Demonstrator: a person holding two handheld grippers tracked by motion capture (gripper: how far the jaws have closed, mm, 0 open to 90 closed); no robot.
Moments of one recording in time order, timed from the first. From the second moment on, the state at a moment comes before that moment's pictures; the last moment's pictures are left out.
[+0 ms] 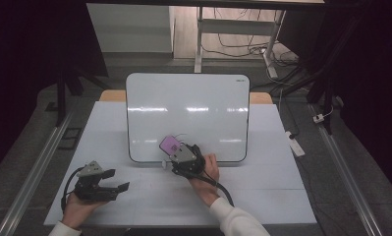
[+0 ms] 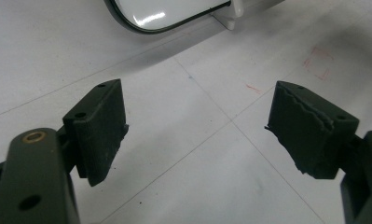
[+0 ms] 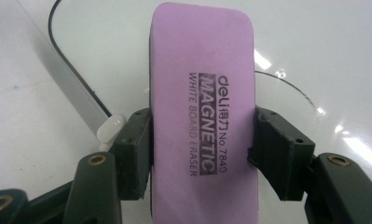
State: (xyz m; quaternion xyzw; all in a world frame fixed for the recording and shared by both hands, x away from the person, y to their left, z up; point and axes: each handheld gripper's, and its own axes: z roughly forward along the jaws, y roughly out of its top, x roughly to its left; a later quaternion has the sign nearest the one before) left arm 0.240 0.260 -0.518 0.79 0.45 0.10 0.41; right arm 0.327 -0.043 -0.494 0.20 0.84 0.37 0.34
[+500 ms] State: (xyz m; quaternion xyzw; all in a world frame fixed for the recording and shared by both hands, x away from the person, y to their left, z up) left arm 0.240 0.259 -0.518 0.79 0.45 0.10 0.41; right arm 0.348 -0.082 -0.469 0.27 0.80 0.39 0.37
